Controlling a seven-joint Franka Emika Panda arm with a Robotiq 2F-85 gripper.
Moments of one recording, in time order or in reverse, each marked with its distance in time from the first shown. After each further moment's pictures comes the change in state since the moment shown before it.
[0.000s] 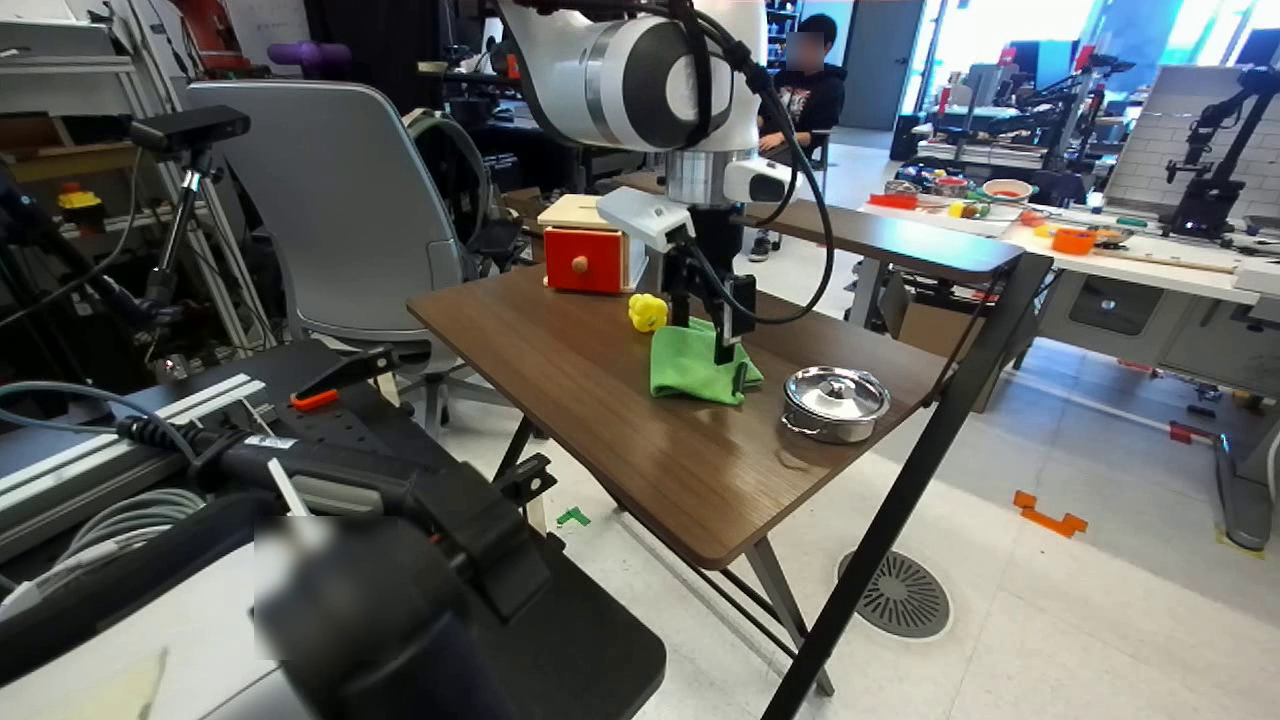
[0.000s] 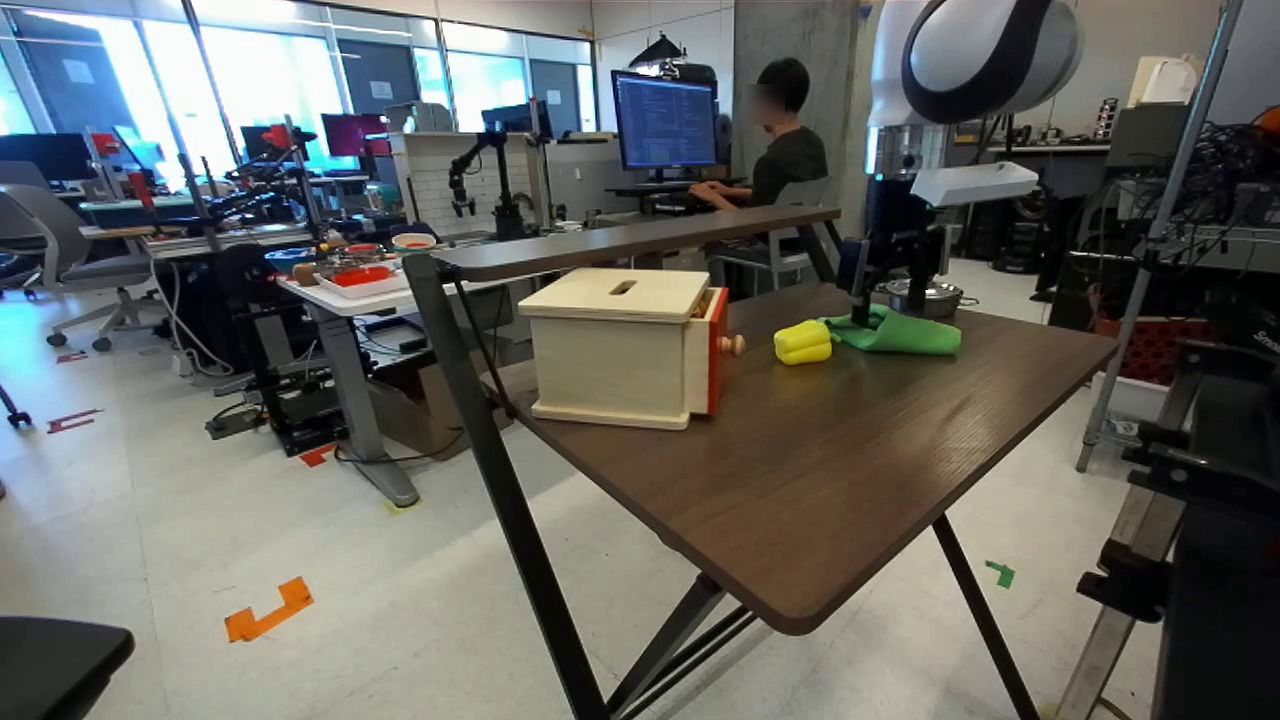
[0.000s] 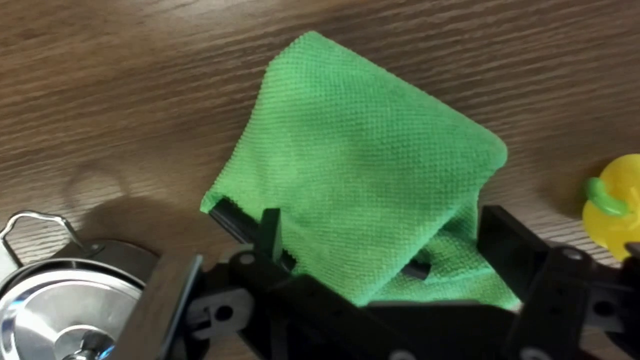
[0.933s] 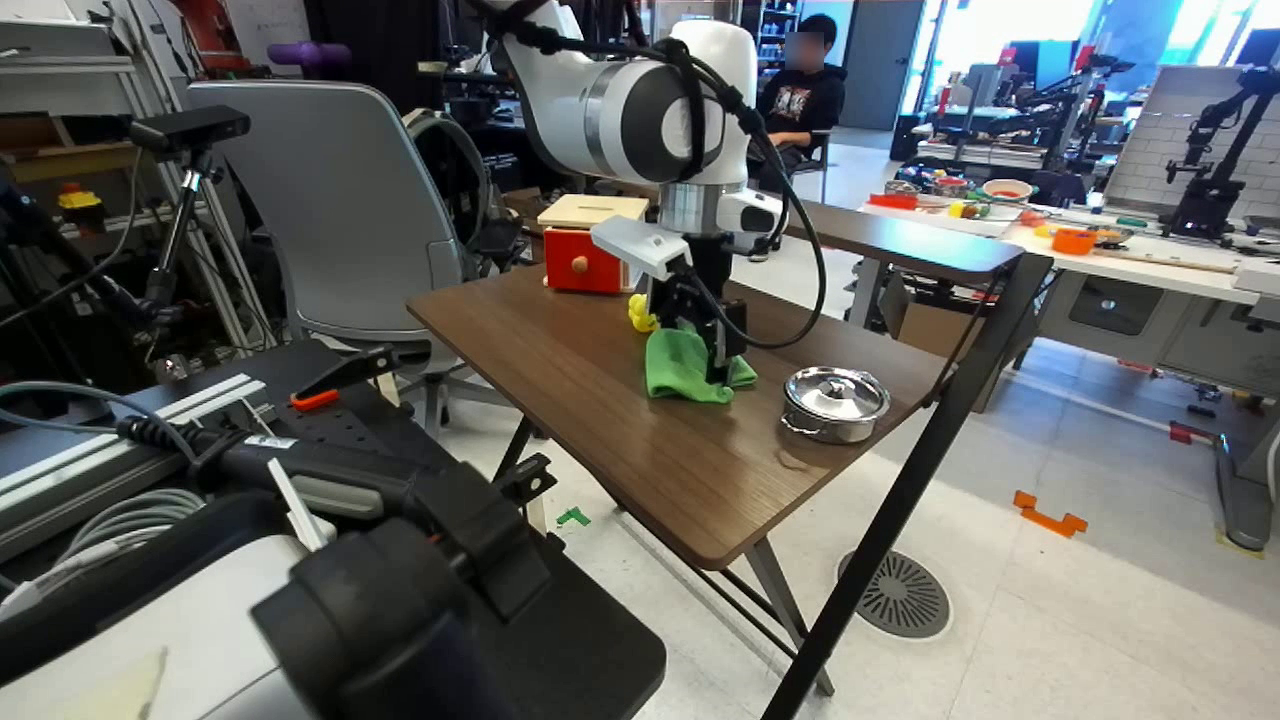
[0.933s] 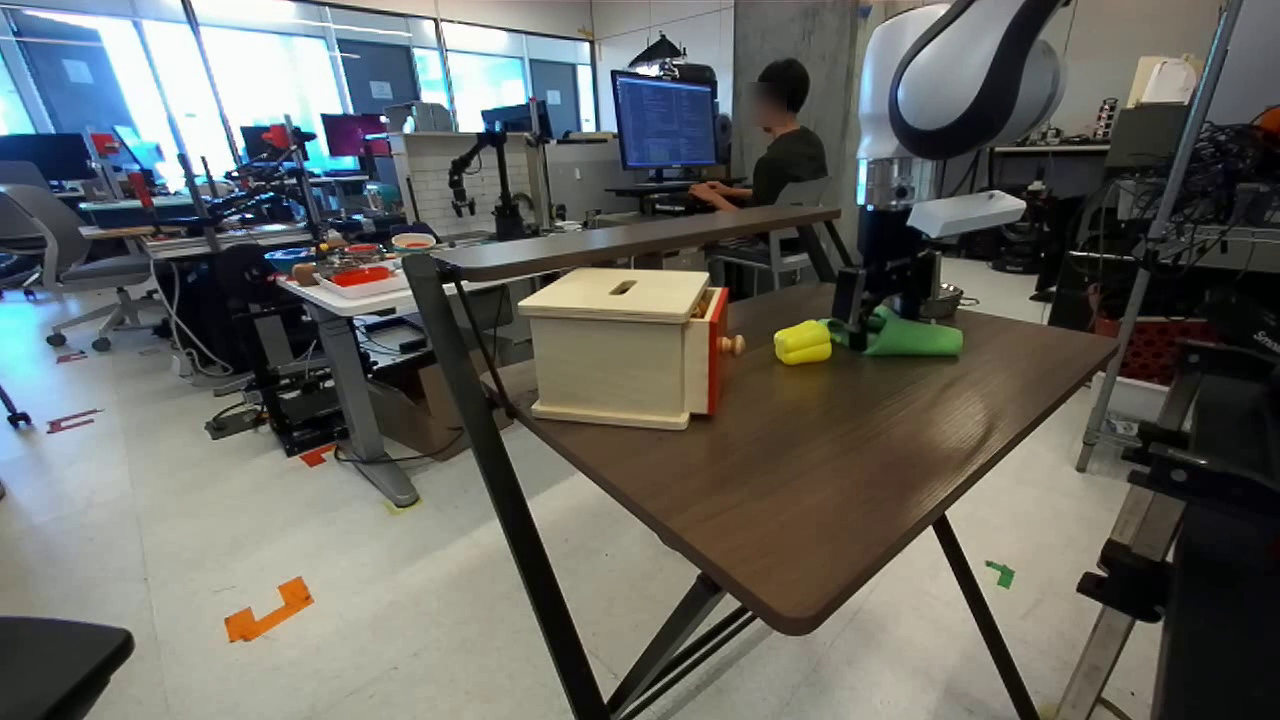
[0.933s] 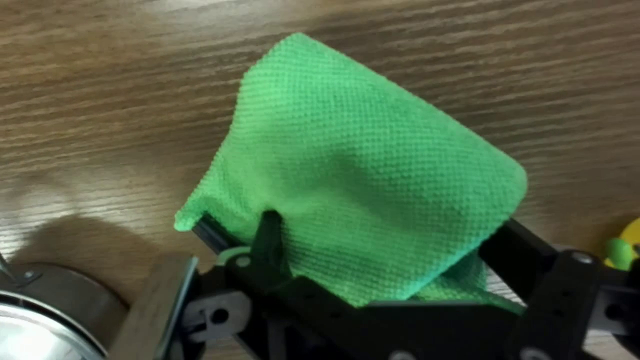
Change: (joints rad) arm 0.013 0.065 0.003 0.034 0.000 -0.001 -0.057
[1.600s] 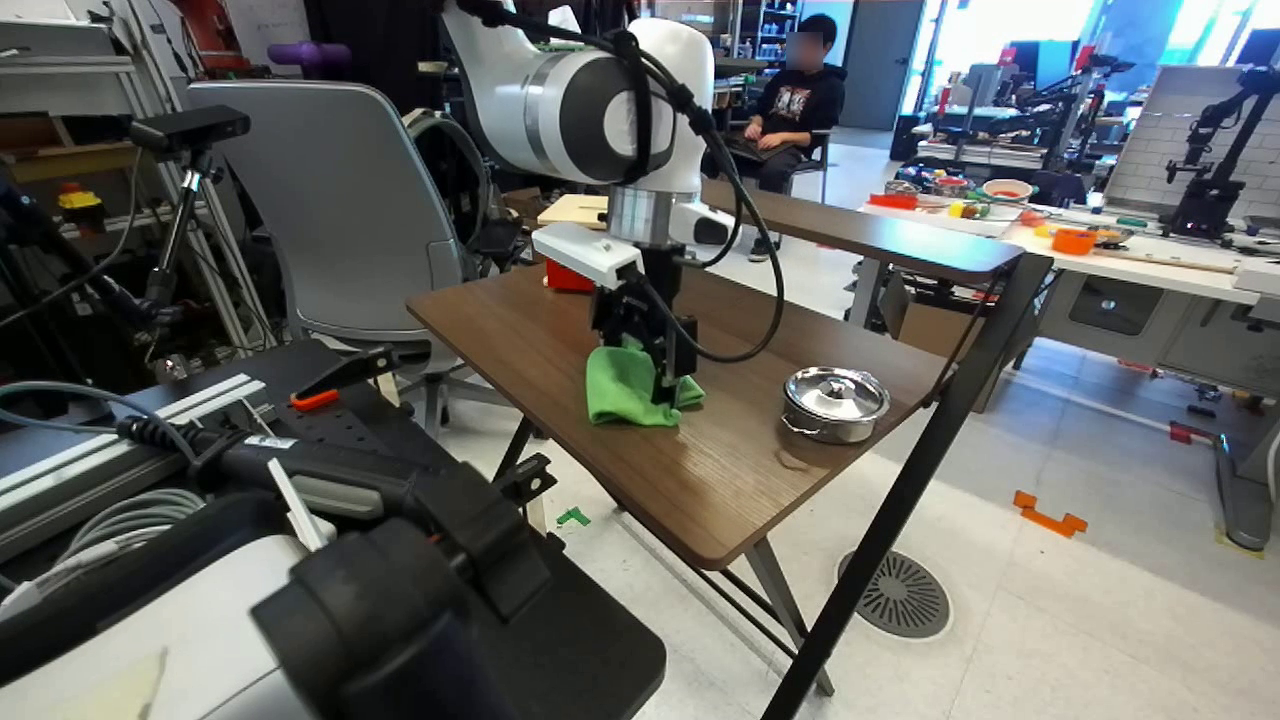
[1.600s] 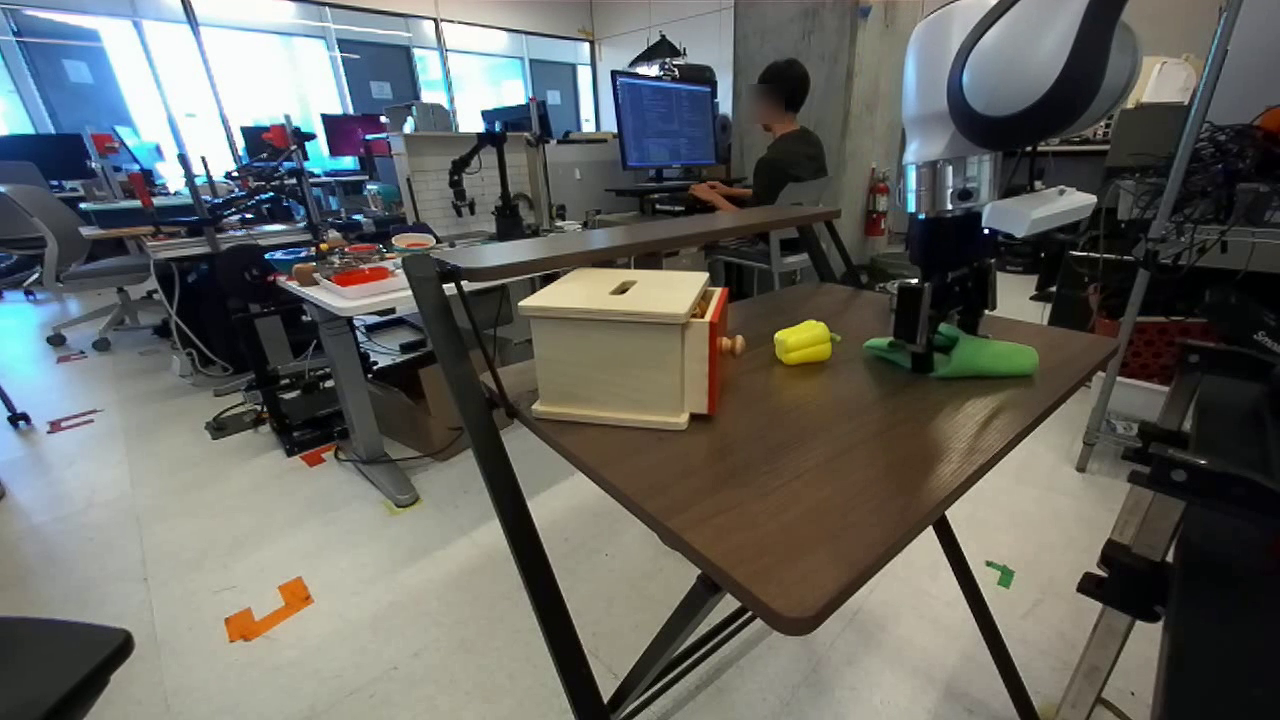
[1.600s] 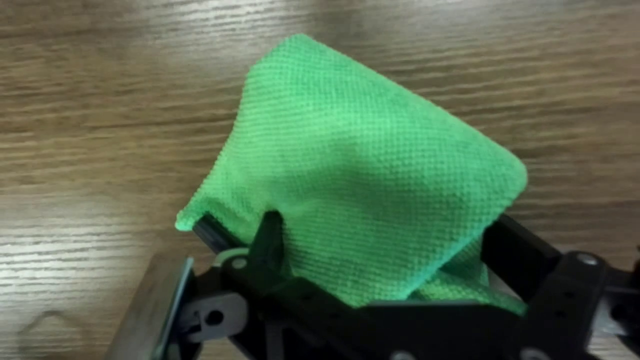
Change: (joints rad) arm 0.014 -0.117 0.004 -0.219 -0.001 0.000 -0.086
